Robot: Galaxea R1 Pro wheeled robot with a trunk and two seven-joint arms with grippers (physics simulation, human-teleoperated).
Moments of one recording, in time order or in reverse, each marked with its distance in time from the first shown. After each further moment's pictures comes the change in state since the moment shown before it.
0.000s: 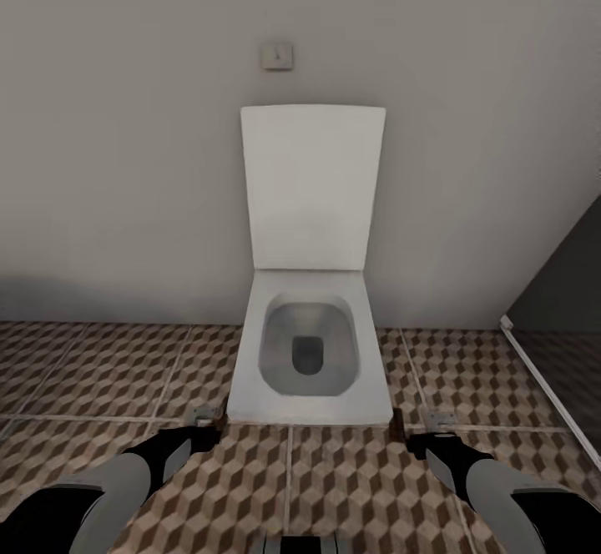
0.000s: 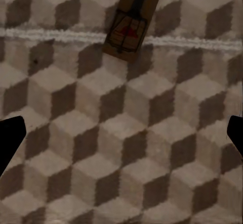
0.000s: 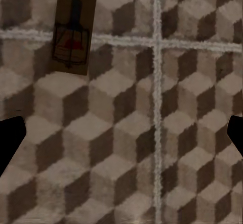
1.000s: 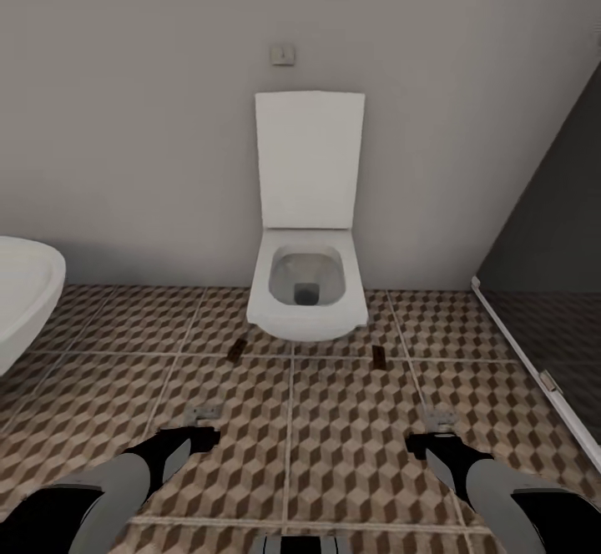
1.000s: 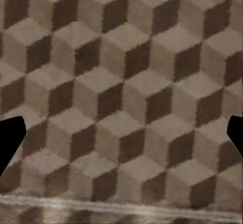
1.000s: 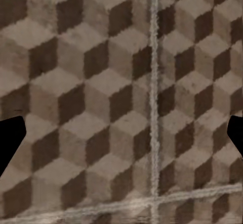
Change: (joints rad) left arm 0.000 0.002 0.000 0.001 0.001 0.000 0.000; right arm 0.000 0.000 0.000 0.000 0.000 0.000 0.000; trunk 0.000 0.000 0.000
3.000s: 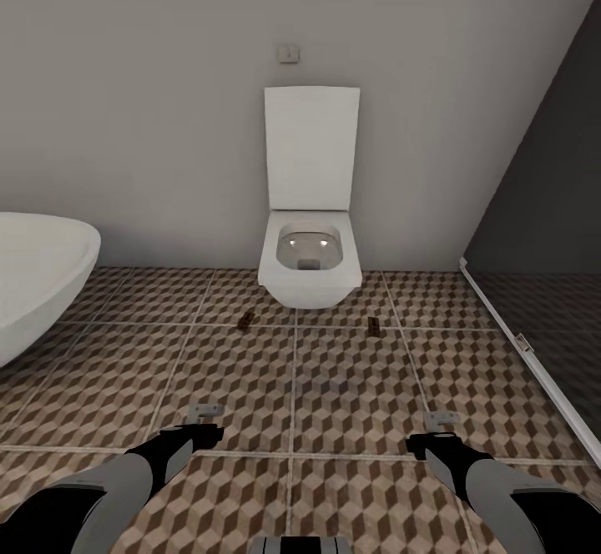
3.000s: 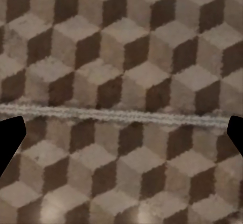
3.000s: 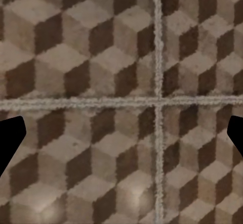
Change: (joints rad) left arm 0.000 -0.009 0.002 0.003 0.004 -0.050 -0.007; right arm 0.000 0.002 0.000 0.000 0.000 0.005 -0.008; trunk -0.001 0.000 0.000
